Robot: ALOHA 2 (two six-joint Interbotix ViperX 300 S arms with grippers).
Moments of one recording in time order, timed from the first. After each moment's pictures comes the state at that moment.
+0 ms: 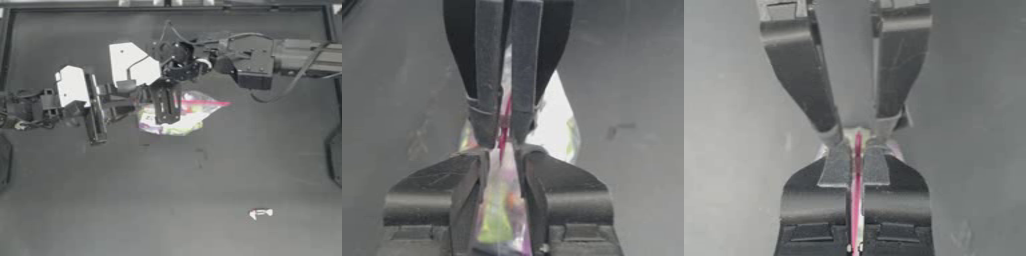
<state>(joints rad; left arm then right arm) 0.29 -0.18 0.97 -0.04 -0.50 0.10 -0.25 0.25 -0.04 0.16 0.78 -0.44</state>
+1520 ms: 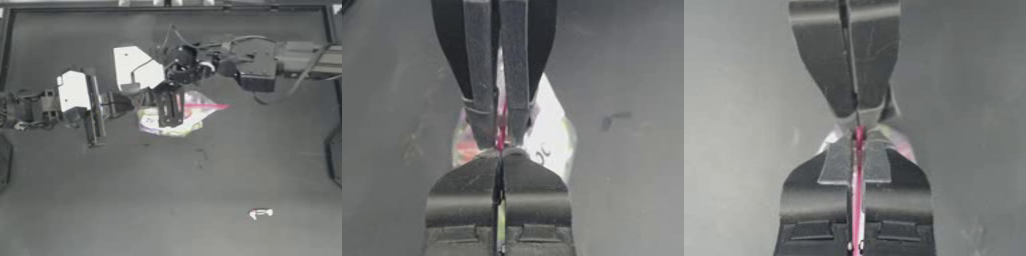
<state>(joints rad) 0.28 -0.19 0.98 0.02 -0.50 0.11 -0.25 0.23 0.00 0.17 0.78 -0.44</state>
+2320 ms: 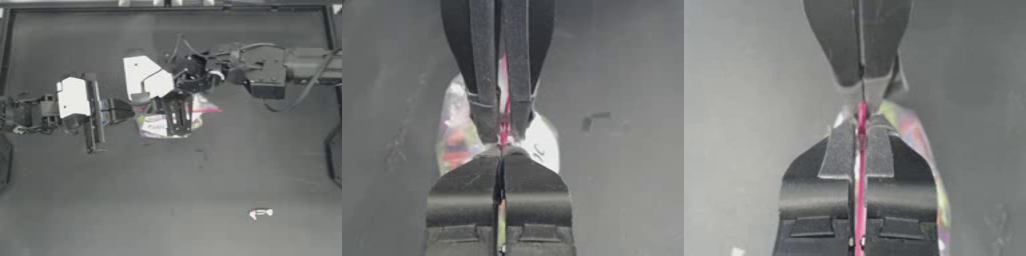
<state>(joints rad) 0.28 -0.19 0.98 0.02 -0.50 0.11 -0.28 0.19 0.08 0.17 0.78 -0.43</state>
